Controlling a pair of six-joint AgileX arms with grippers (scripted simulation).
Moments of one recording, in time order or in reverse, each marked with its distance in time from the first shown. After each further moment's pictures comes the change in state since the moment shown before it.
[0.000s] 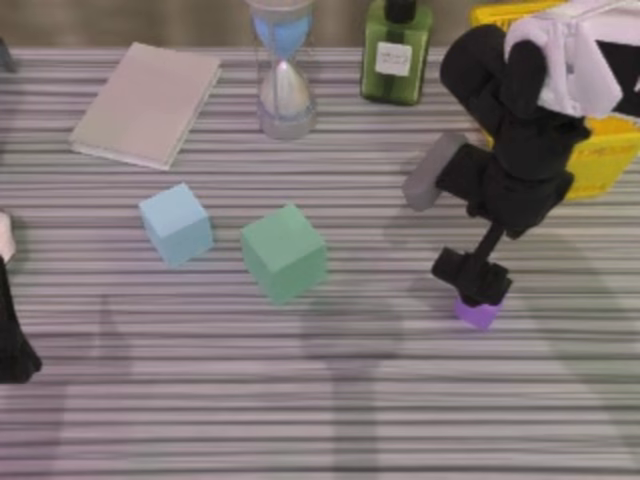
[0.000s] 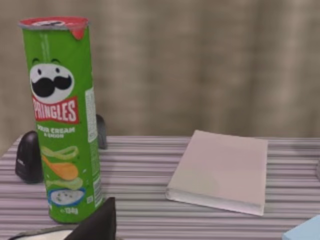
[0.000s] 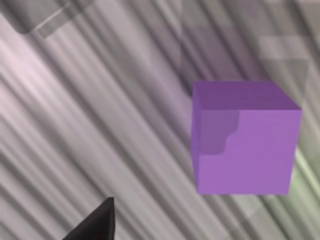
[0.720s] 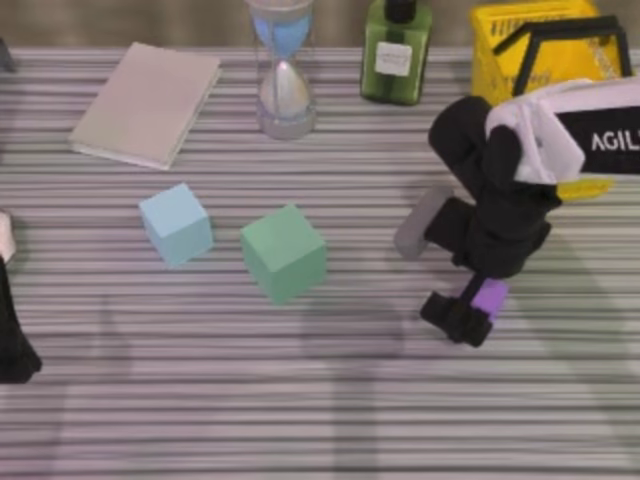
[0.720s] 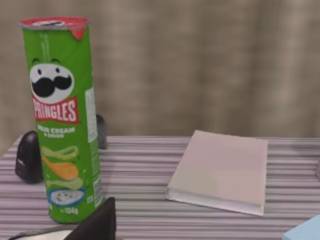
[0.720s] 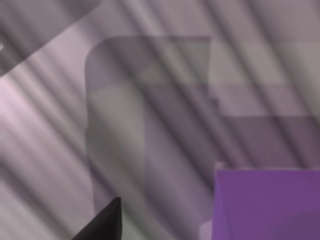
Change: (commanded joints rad) left arm 0.000 0.000 0.000 0.000 0.000 0.000; right arm 0.001 0.138 -0.168 0.306 0.001 0.003
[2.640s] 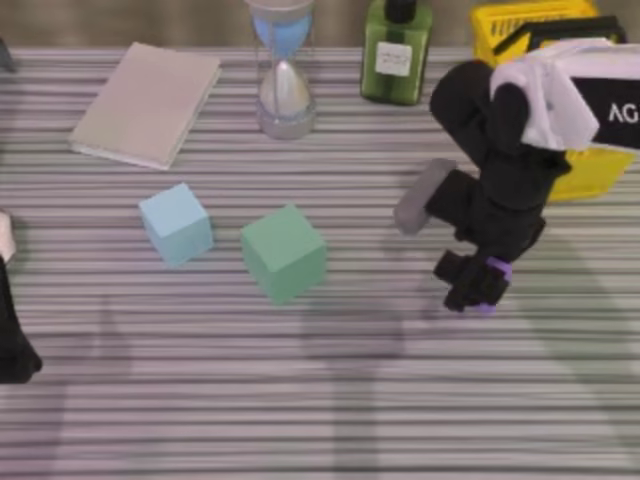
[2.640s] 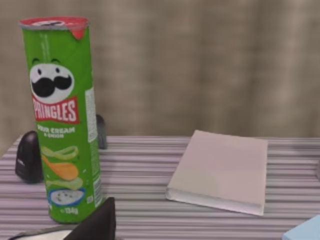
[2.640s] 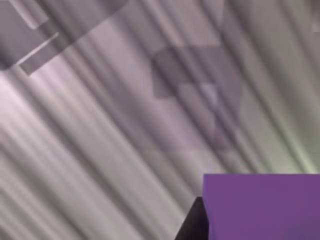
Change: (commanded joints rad) left arm 0.000 0.000 0.000 0.000 0.000 0.000; right arm 0.005 -0.099 0.095 -0.174 -0.016 0.011
